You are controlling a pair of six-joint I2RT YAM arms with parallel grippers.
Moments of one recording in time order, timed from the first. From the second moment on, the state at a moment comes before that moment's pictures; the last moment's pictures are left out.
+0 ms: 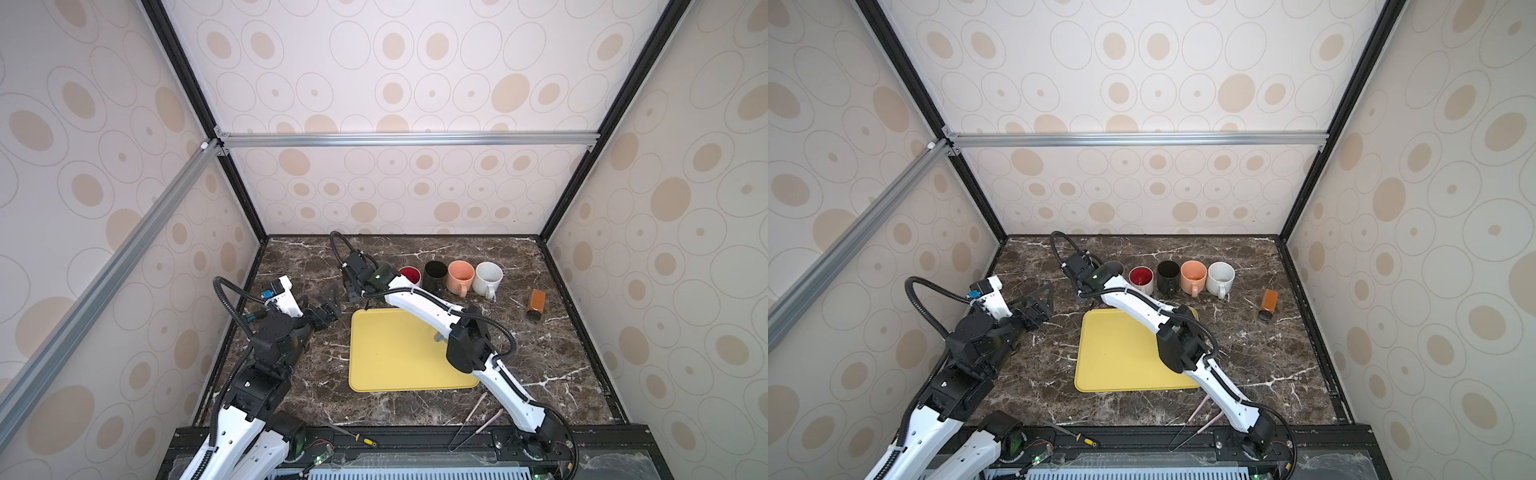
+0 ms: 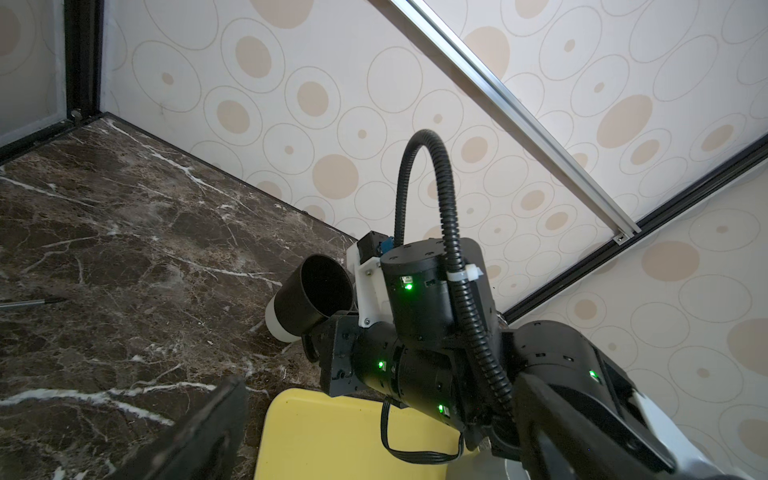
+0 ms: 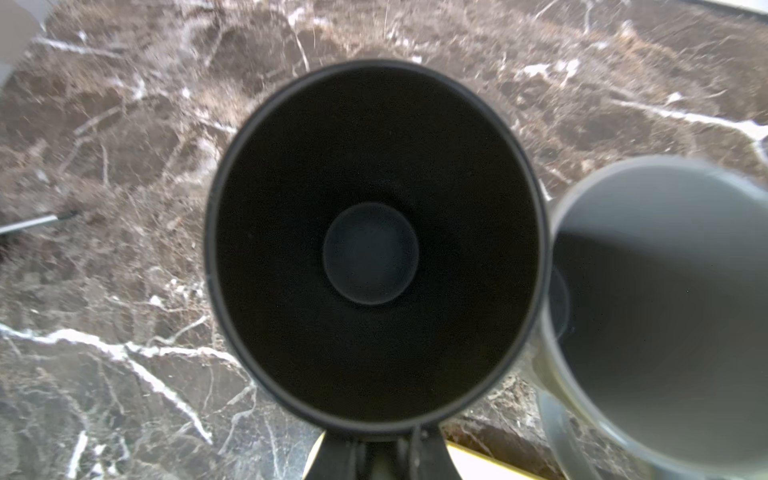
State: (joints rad) left arm -0.40 0.58 0.66 -0.23 -0.21 -0.67; right arm 0.91 2.55 2.47 -0.86 0.28 0.49
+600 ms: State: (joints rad) left arm -0.40 0.56 0.64 -0.23 -0.20 -0.67; right arm 0.91 2.58 2.49 -0.88 0.29 0.49
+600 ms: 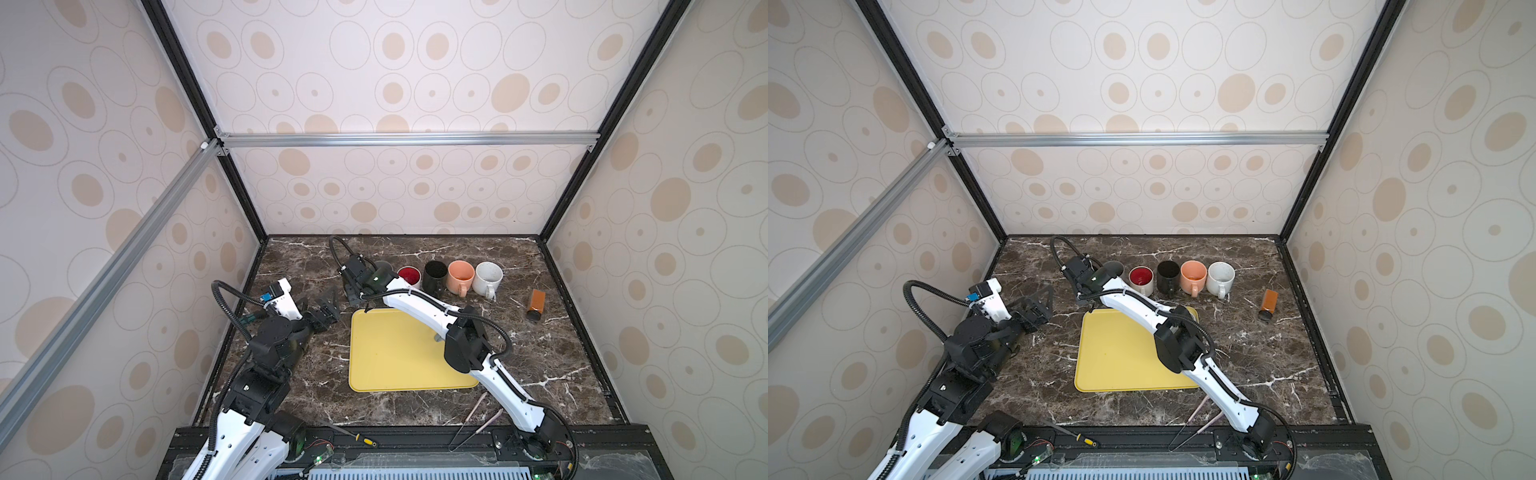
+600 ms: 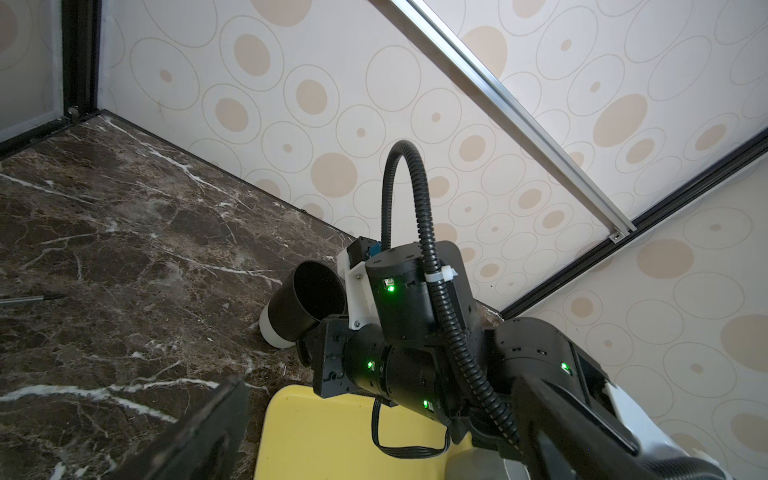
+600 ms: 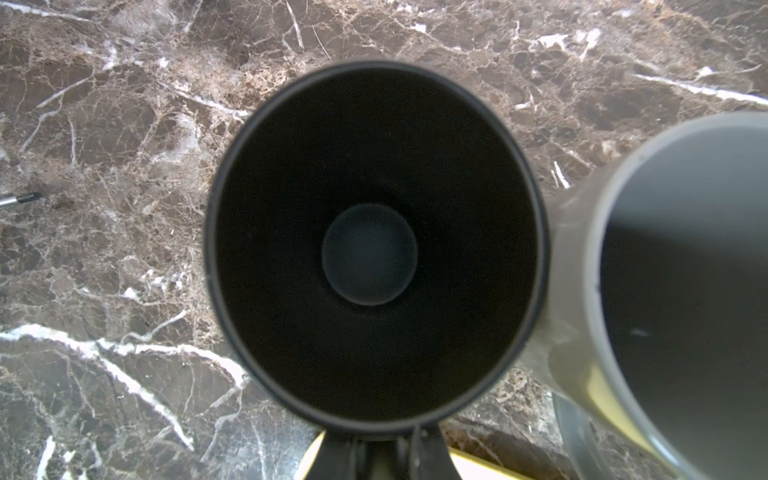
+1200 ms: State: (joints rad) left arm -0.40 0.56 0.61 -0.22 -0.19 -0.69; right arm 0.91 2.60 2.51 -0.88 0.35 0.46
